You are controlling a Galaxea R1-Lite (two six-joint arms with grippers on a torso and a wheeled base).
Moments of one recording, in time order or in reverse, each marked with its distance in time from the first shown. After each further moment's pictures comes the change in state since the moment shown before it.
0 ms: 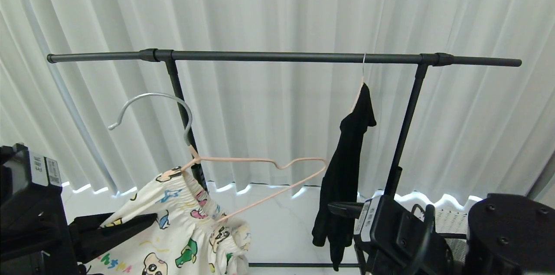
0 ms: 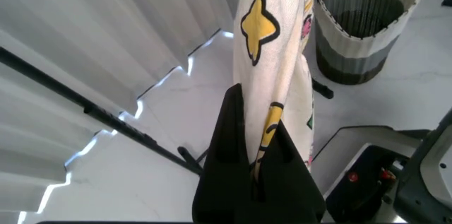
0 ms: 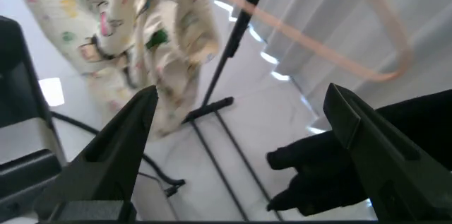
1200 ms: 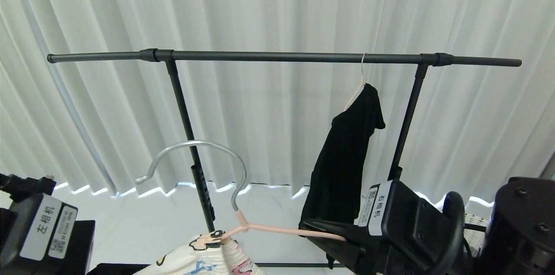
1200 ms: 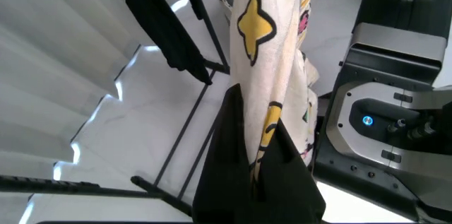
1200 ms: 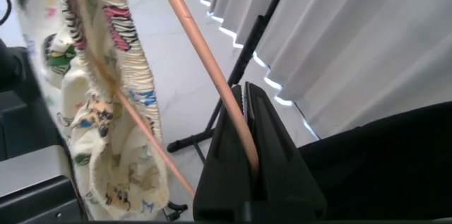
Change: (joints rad) left arm -0.326 0.029 -0.079 0.150 -0.042 -0.009; right arm 0.032 -0.028 -0.063 -0.002 0.015 -0.049
